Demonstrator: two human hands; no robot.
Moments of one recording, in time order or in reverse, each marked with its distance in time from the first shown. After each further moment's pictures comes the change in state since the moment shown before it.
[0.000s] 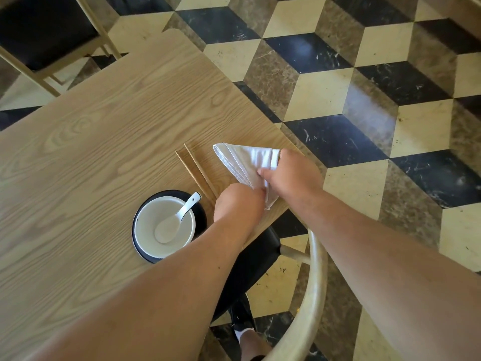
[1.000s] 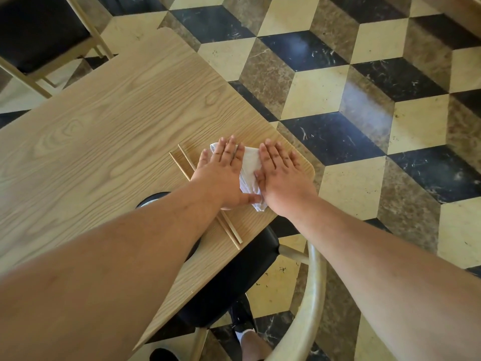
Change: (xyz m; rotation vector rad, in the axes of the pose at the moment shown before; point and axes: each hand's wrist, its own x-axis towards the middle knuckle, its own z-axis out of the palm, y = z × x) left_hand 0.050 -0.005 -0.046 0.989 0.020 0.521; right_hand -0.001 0.026 0.035 -0.259 -0.107 -0.381
